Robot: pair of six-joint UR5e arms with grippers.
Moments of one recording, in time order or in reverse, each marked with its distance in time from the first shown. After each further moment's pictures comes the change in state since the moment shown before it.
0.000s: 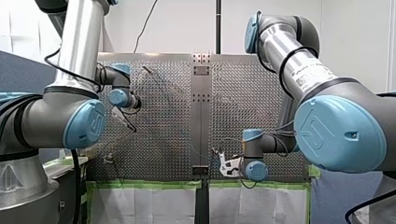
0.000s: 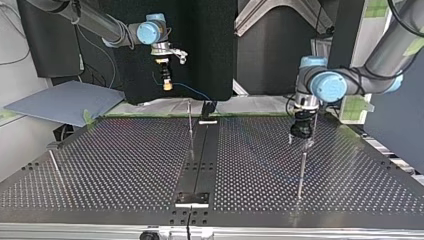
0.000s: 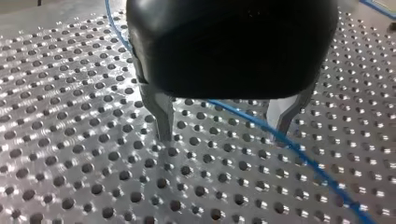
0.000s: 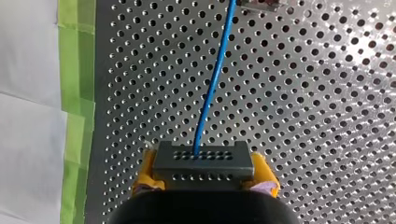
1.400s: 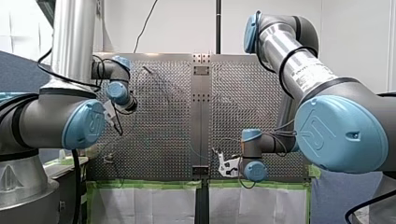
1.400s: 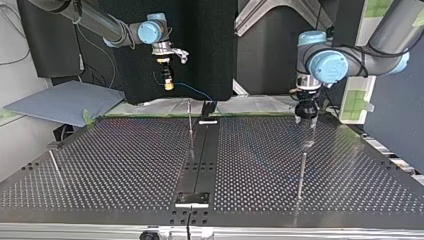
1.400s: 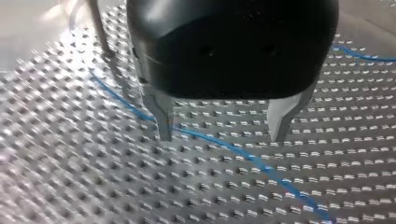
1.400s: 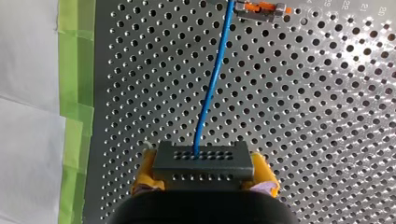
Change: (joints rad) left arm -0.037 0.152 -0.114 -0.155 -0.177 0.299; right arm 0.009 0.000 0.000 -0.005 0.000 -0.001
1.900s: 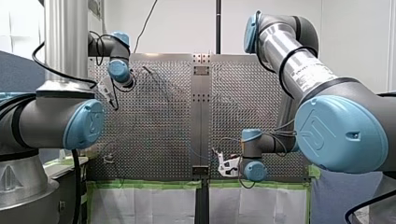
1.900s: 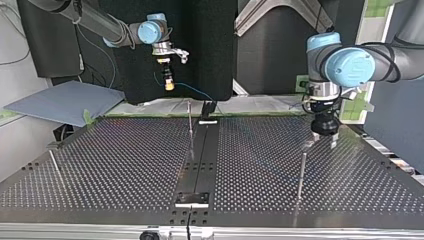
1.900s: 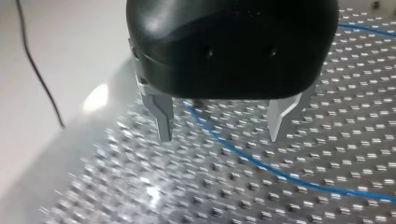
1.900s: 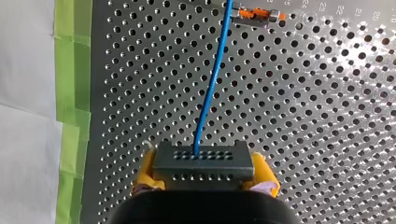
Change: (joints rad) left arm -0.001 0.131 0.130 -0.131 -0.073 0.131; right arm 0.000 0.000 0.000 -0.006 -0.012 0.003
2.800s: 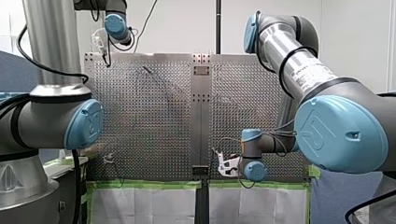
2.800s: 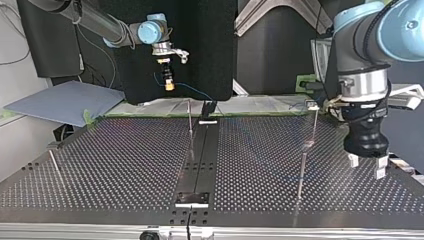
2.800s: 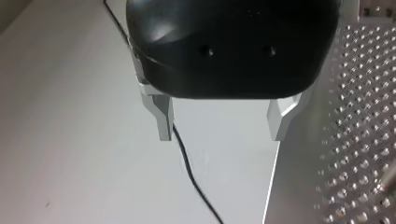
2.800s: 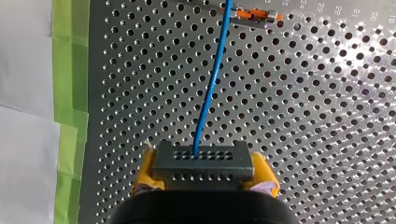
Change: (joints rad) left arm -0.019 0.199 0.227 -0.227 -0.008 0.227; right arm 0.000 0.000 -0.001 -0.003 -0.002 -0.001
